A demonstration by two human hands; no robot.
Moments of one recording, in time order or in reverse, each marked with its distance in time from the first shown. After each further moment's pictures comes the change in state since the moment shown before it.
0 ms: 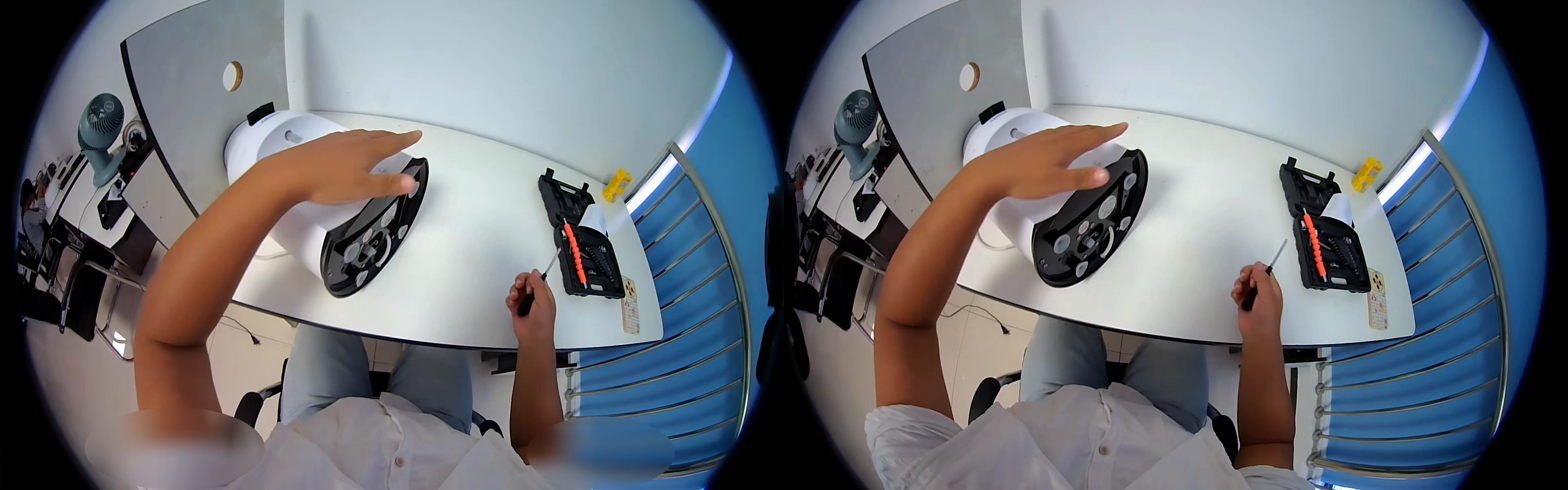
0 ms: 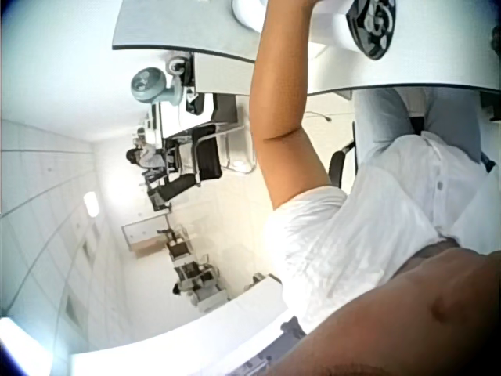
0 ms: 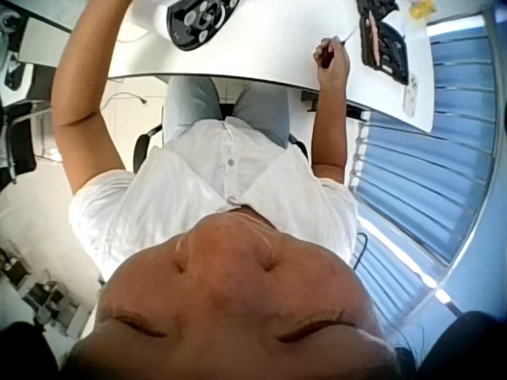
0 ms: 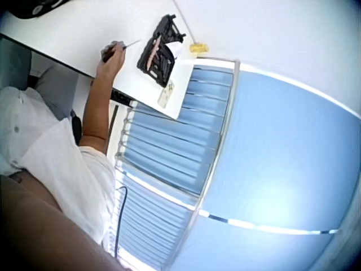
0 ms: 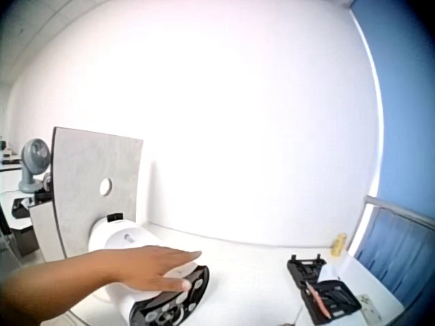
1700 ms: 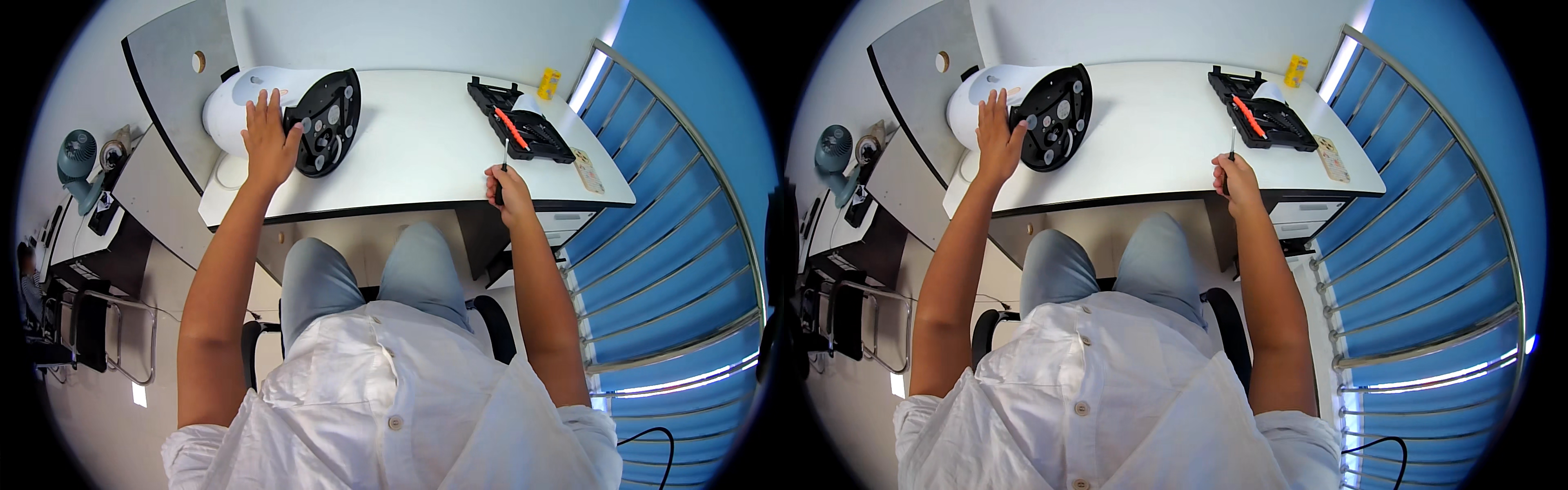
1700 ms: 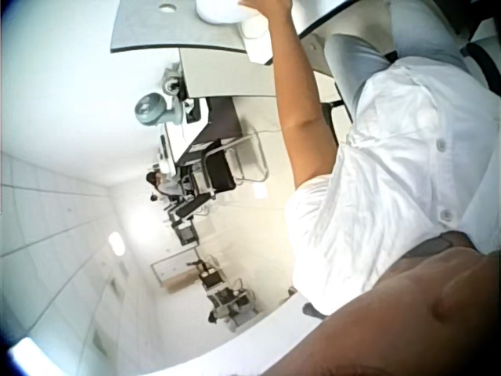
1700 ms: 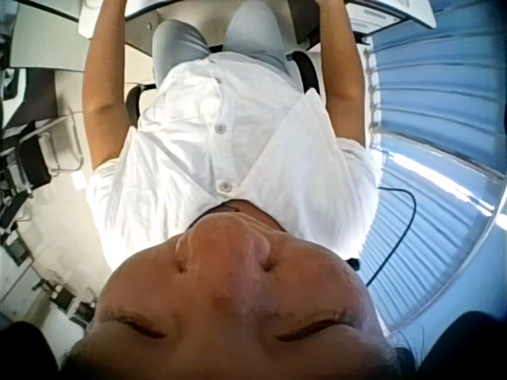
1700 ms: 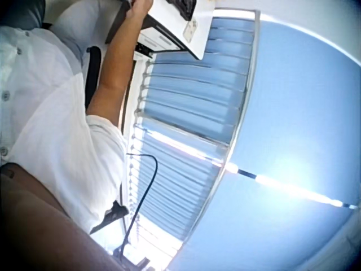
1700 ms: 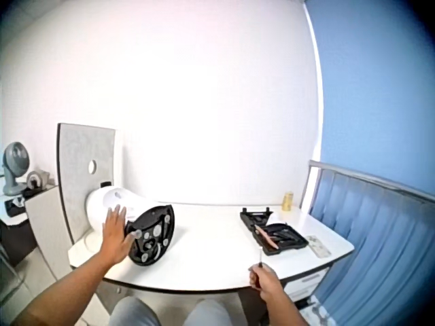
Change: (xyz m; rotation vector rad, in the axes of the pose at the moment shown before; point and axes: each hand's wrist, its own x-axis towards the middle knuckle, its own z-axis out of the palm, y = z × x) left_hand -0.087 -0.004 0.122 0.165 0.812 -0.264; right_hand -0.071 -0.017 -0.058 -0.441 0.025 -0.070
